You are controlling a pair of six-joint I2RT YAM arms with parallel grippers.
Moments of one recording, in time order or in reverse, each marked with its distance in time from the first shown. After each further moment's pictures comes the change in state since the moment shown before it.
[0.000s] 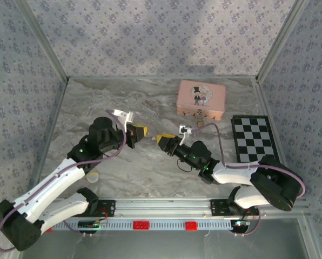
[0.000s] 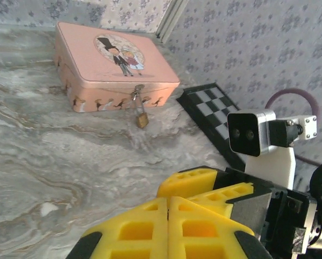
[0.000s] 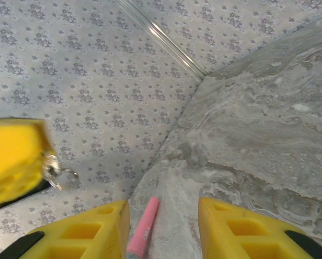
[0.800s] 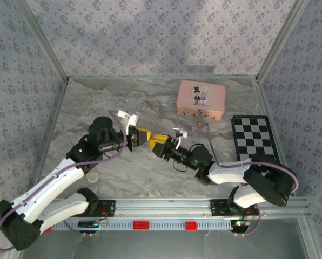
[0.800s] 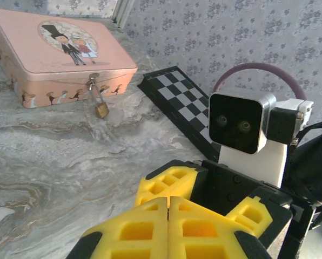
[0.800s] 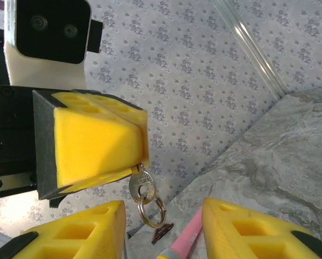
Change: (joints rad) left arm -0.005 -0.003 0.010 0.014 0.176 -0.014; right arm 0.050 0.066 0.019 0.262 -0.179 -0.141
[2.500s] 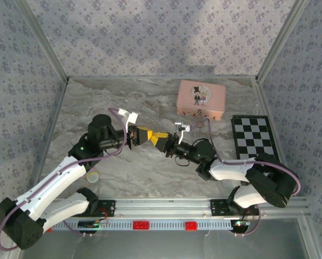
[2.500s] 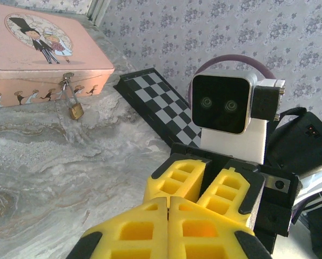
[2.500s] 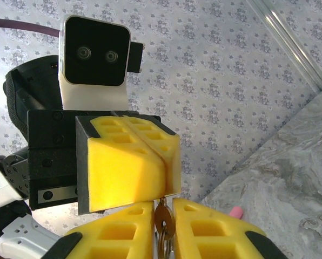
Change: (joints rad) left arm 0.046 0.036 -0.022 0.100 0.133 -0.069; right arm -0.095 -0.016 0.039 0.008 -0.191 0.129
